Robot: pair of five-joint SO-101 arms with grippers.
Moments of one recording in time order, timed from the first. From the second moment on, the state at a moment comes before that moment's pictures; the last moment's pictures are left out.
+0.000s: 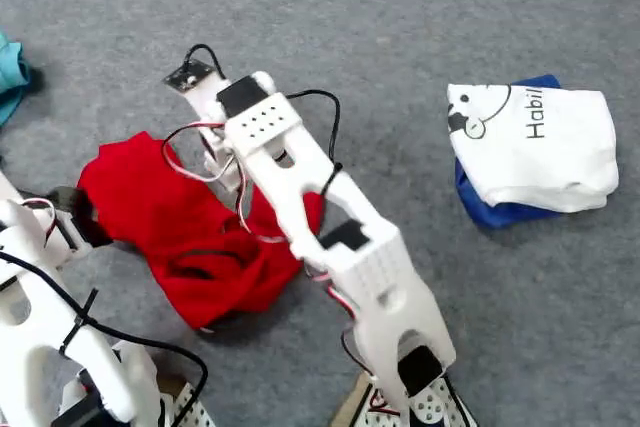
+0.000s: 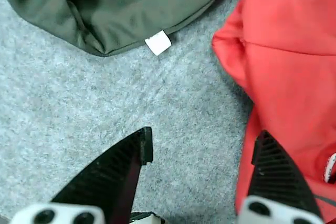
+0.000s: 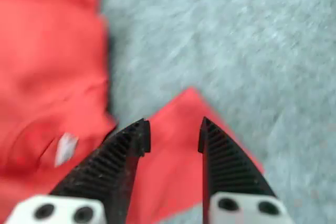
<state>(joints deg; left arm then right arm) -41.9 -36.2 41.9 79.3 -11.8 -38.9 48.7 -46.0 92.8 0.3</state>
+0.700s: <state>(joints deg) -41.9 -36.2 41.9 79.3 -15.8 -34.5 63.3 -74.0 101.1 29.0</state>
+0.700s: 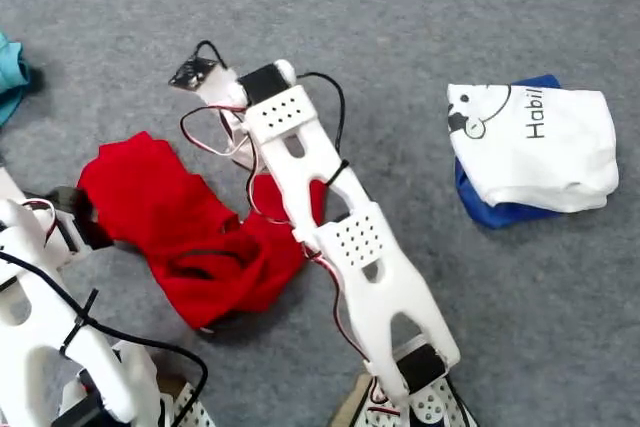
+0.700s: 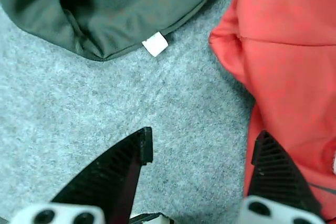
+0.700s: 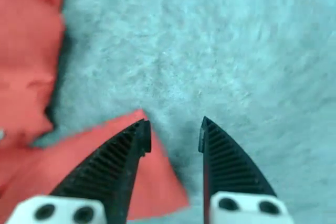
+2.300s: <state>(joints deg) -41.9 -36.2 46.2 76.5 -16.0 -36.2 64.5 -63.3 96.8 50.5</state>
